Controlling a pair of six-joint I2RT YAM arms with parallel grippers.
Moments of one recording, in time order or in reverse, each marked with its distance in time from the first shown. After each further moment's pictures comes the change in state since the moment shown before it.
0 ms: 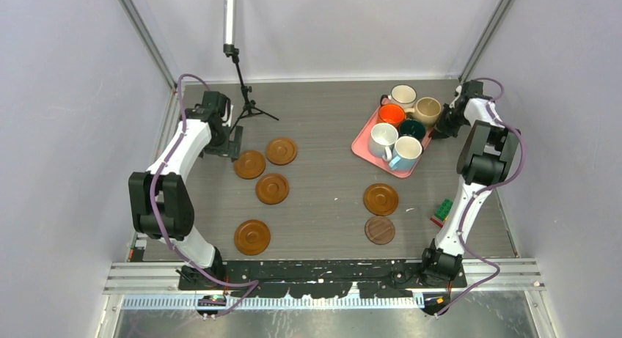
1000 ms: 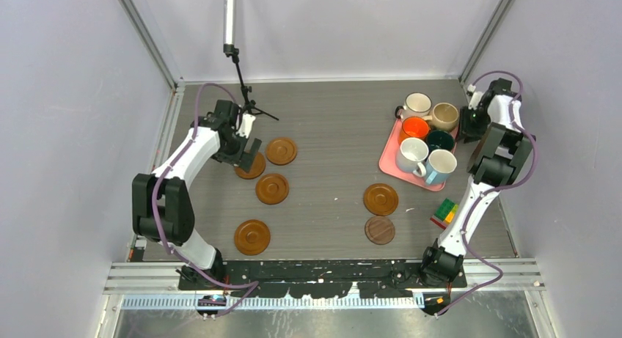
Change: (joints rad) left arm -0.082 -0.032 -0.103 0.049 0.181 0.176; right arm -0.137 0.062 0.178 -0.201 0.036 -0.529
